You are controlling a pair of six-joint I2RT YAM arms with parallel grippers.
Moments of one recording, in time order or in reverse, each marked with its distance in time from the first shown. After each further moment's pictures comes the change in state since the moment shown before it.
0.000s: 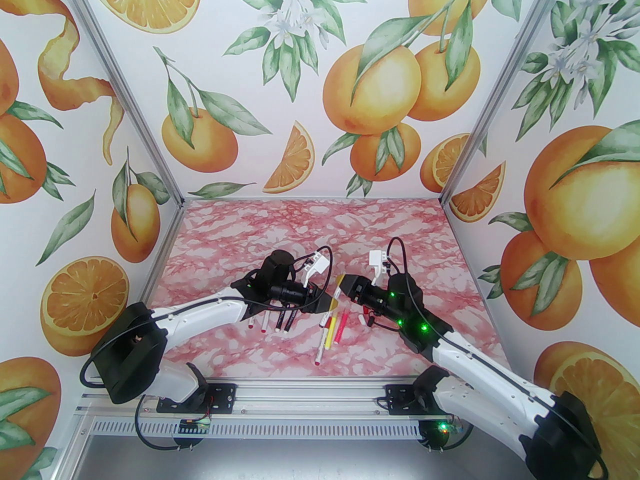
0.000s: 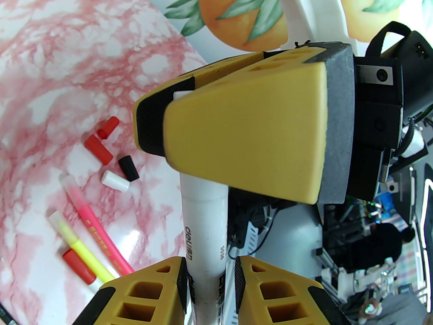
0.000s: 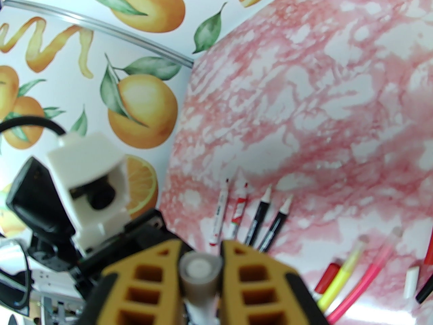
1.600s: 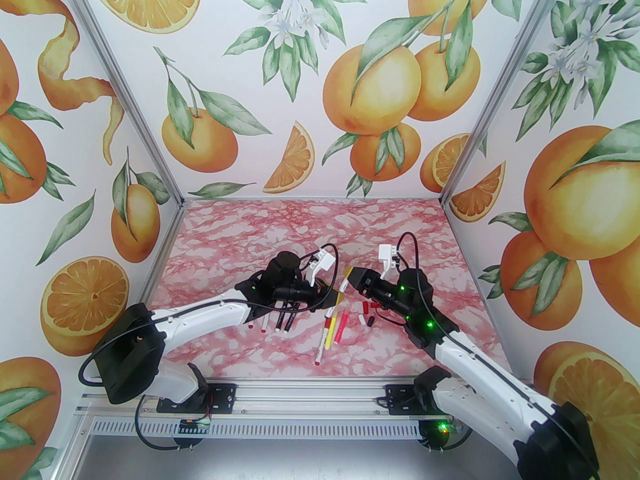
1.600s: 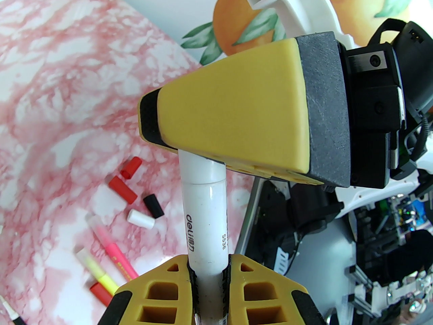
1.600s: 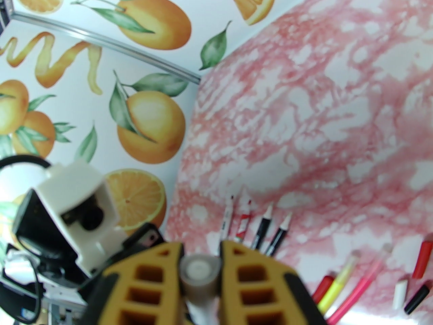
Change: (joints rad) left arm -0.070 0.000 0.033 0.044 -0.192 0.055; right arm -0.140 -0.013 0.008 0.044 -0.107 -0.006
